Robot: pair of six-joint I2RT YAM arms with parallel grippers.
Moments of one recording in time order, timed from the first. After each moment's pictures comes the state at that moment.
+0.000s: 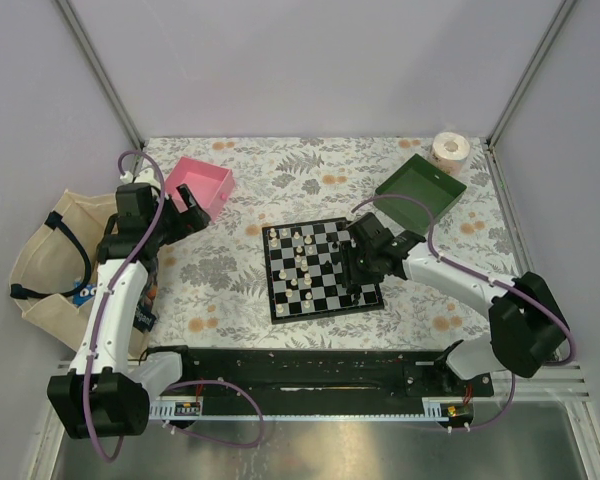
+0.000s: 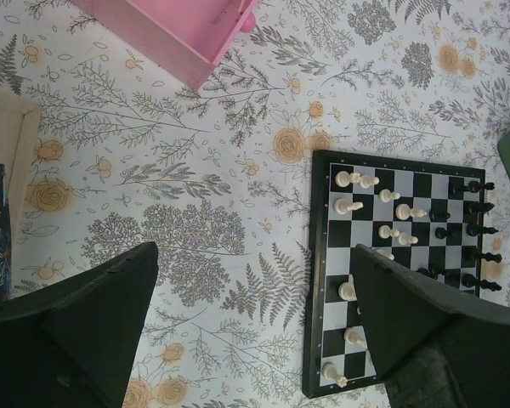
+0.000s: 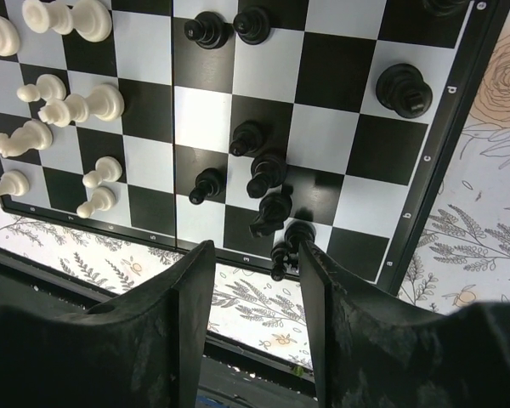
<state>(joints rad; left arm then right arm) 0.06 1.04 0.99 -0.60 0.16 -0.39 0.69 1.42 0.94 -0.58 -0.02 0.50</state>
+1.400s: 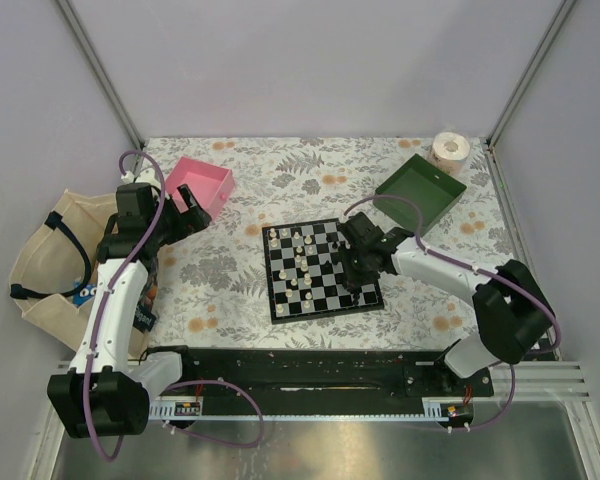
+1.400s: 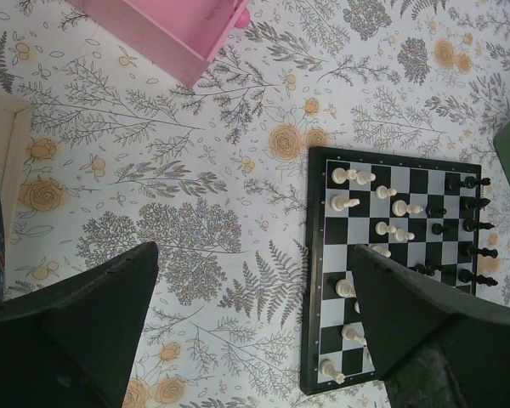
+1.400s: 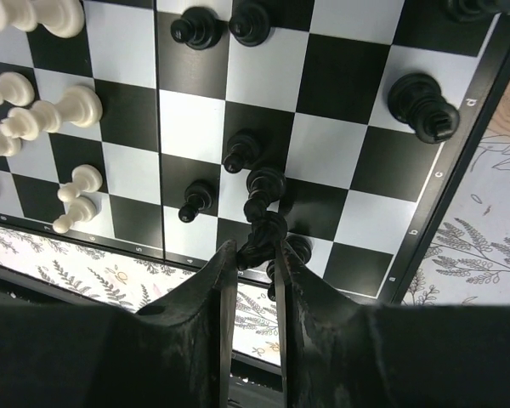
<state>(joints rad) 0.06 1.05 0.99 -0.60 0.18 -0.39 0.71 1.53 0.97 -0.59 -0.03 0.47</state>
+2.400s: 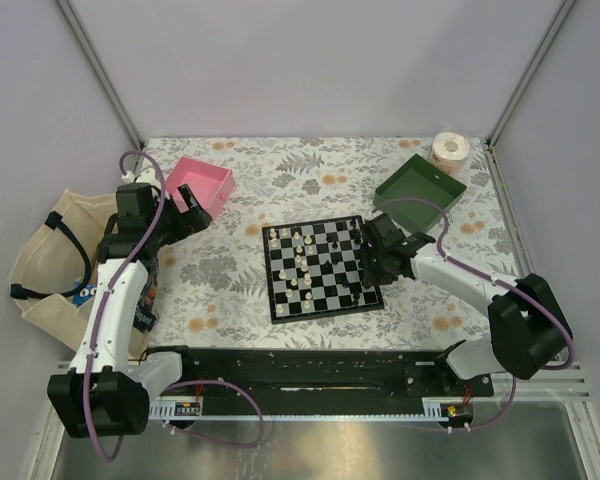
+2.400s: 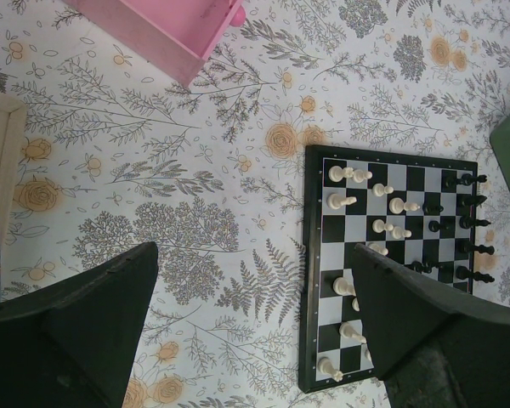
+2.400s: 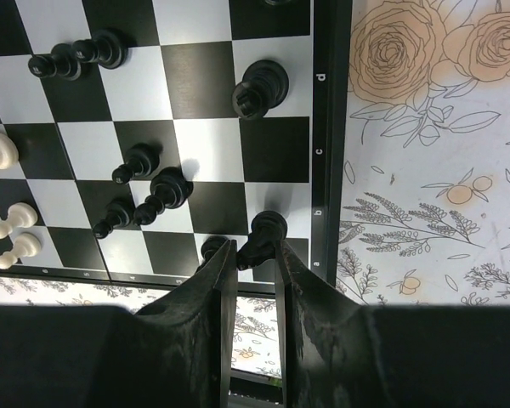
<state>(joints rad) 0.06 1.05 0.99 -0.60 0.19 -0.39 0.59 1.42 0.87 -0.57 0.05 0.54</state>
